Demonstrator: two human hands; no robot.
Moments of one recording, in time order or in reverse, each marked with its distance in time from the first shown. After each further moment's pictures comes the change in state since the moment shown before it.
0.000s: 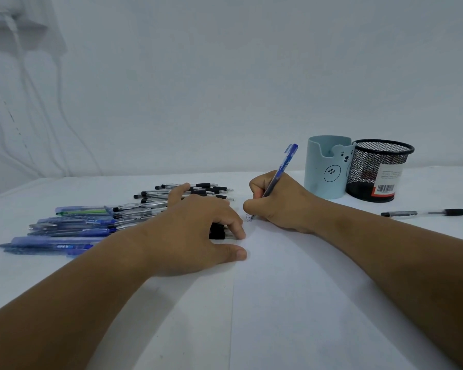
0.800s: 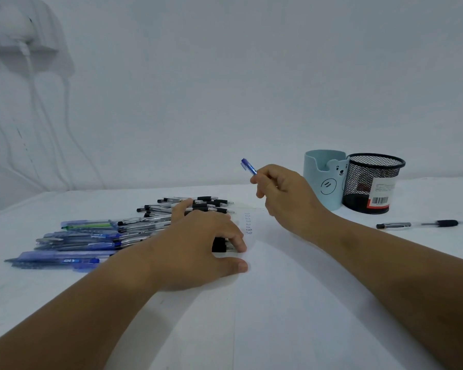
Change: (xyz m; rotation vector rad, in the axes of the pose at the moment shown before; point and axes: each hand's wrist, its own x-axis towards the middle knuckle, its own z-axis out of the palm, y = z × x) left_hand 0.000 0.003 0.001 -0.022 0.018 0.004; right_hand -0.005 -0.015 -0.007 0.108 0.308 -0.055
